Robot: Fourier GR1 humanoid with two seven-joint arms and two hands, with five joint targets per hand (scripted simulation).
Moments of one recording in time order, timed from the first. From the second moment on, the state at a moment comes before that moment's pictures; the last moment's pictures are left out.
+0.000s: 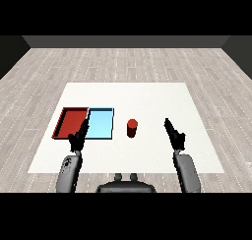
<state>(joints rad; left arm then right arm) 0.01 0.07 0.00 -1.54 -0.01 0.00 0.03 -0.01 -0.15 0.00 -1.53 0.01 0.07 0.00</state>
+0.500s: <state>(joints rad) -0.05 0.06 0.04 -1.61 0.01 -0.02 -0.17 -0.06 -0.08 -0.04 -1.54 -0.02 0.04 -0.16</state>
